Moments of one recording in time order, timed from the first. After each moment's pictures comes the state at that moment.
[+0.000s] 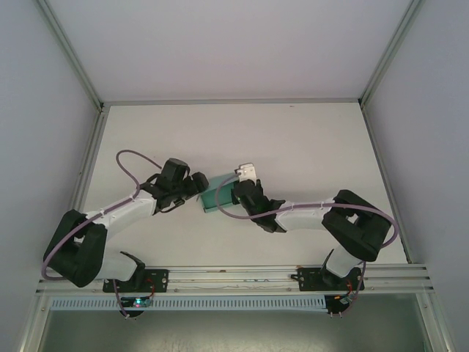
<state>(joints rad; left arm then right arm) -0.44 1.37 0.66 -0.17 0.15 -0.94 0.95 1.62 0.66 0.38 0.55 0.40</state>
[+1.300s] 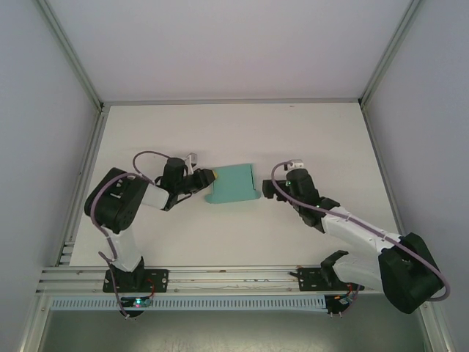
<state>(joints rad) -0.30 1.88 0.60 0.80 0.61 -0.90 0.48 1.16 0.50 0.01 0.09 0.43</state>
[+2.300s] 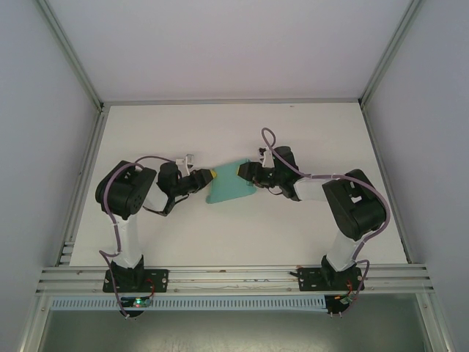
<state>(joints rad) -0.26 2.00 0.57 1.10 0.73 -0.97 0.43 1.75 0.75 0.44 -0.62 0.86</state>
